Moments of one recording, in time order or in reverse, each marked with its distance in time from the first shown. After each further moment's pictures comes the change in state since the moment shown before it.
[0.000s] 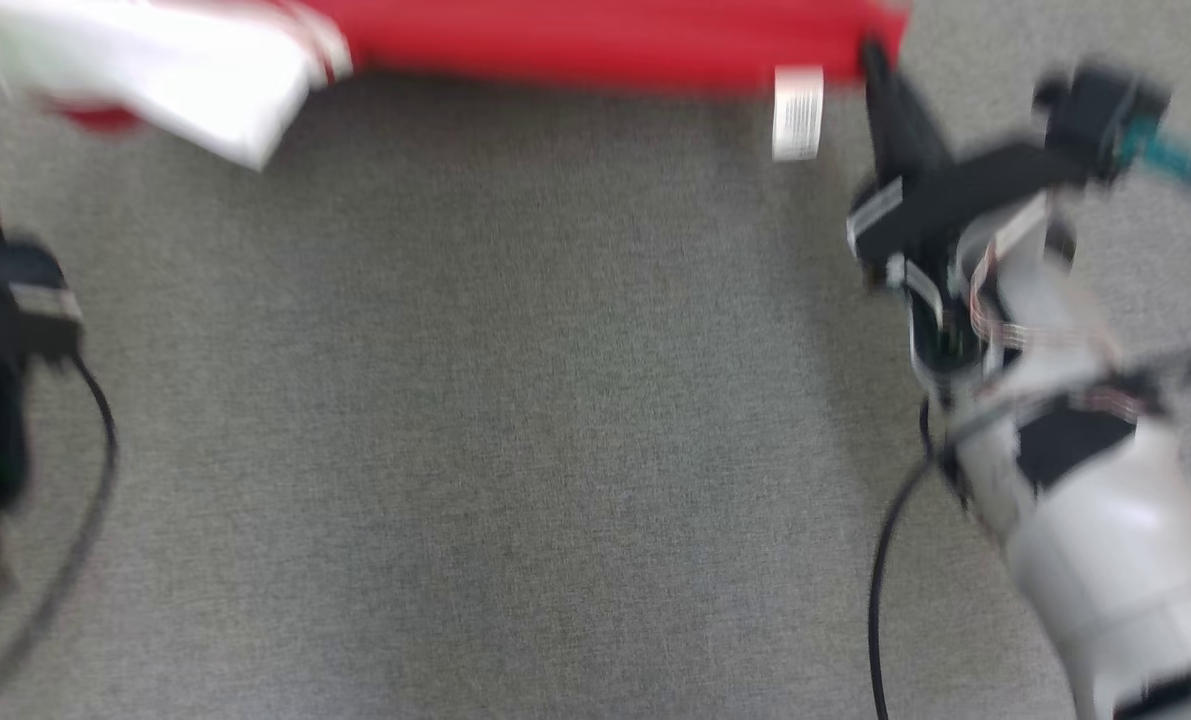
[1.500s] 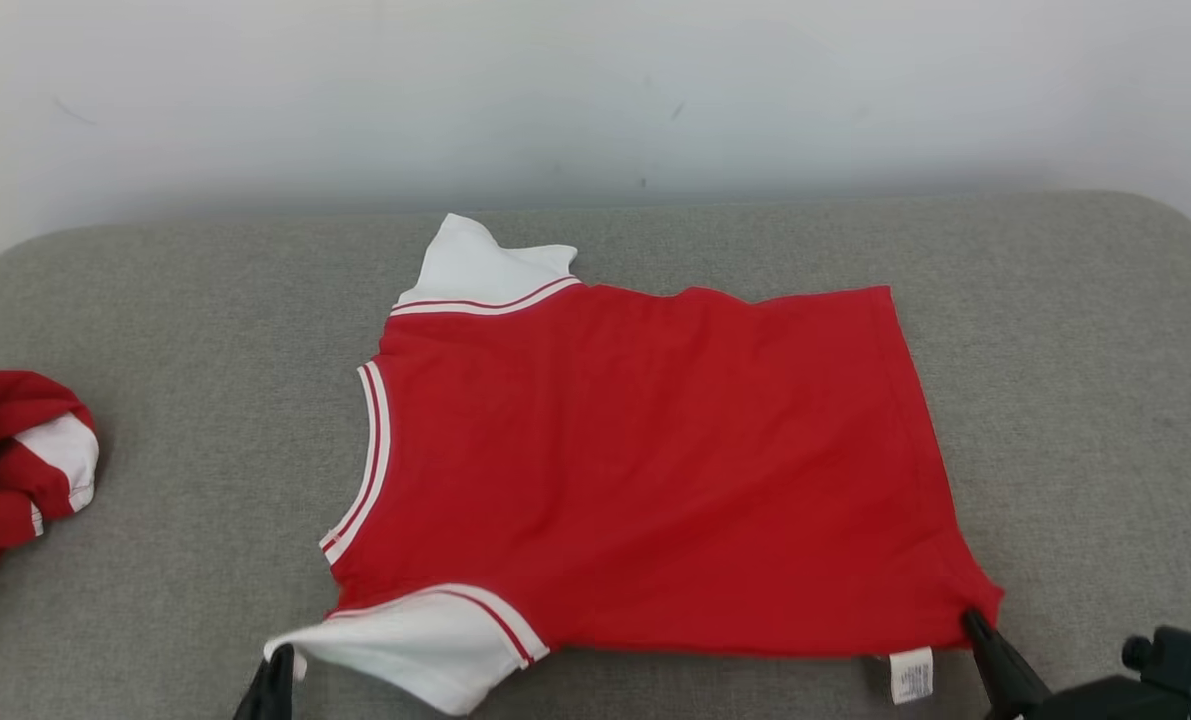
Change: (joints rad) left arm 1.000 -0.288 0.109 -0.296 0.189 0.019 0.004; right arm 1.139 0.082 -0.465 -0.732 -0.188 0.000 0.411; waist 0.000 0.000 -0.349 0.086
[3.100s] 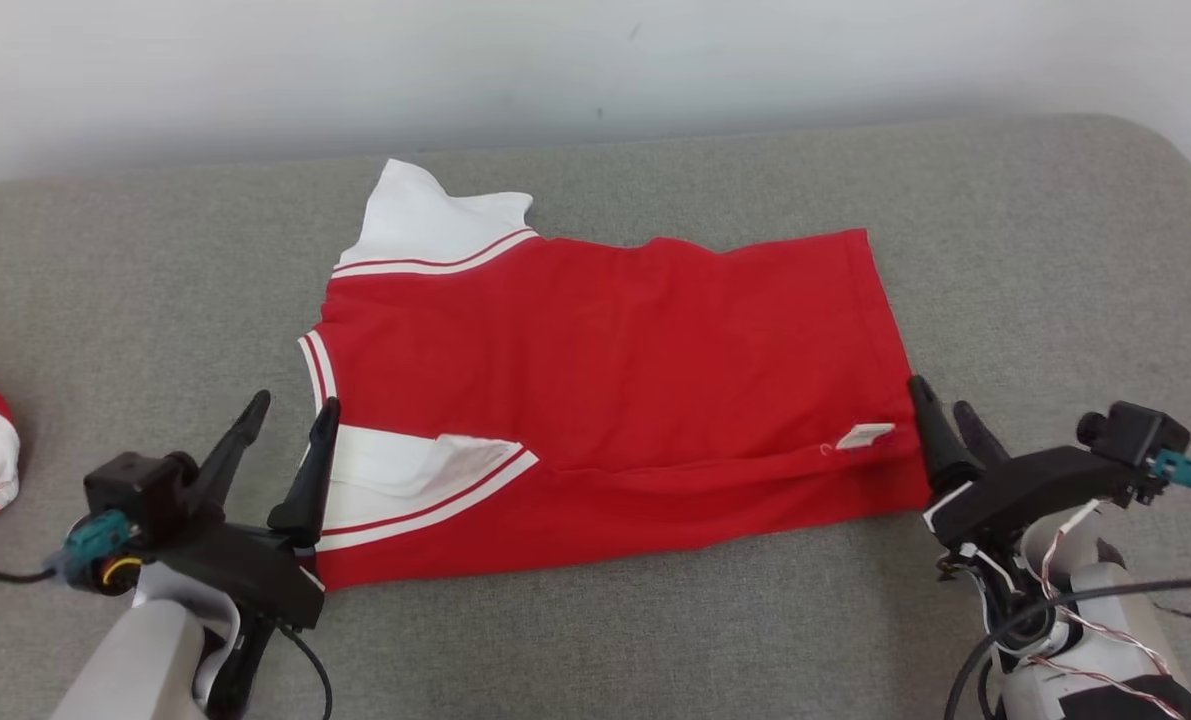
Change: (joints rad) left arm -0.703 -0.010 -0.143 0.682 0.078 -0.209 -0.003; right arm -0.521 0.009 0.027 0.404 -0.036 0.000 -0.111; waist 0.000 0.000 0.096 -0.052
